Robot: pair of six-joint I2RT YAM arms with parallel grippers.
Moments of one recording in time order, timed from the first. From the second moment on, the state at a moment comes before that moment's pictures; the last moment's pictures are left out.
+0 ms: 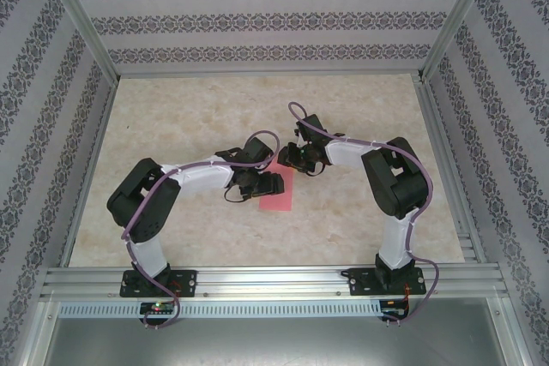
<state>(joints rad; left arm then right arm) -0.72 1.80 1.06 -0.42 0.26 -0.81 0.48 1.94 1.11 -0.22 -0.35 0.69</state>
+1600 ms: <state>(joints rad) -0.64 1.77 1.03 -0.18 0.36 -0.73 0.48 1.95 1.11 -0.19 -0.39 0.69</state>
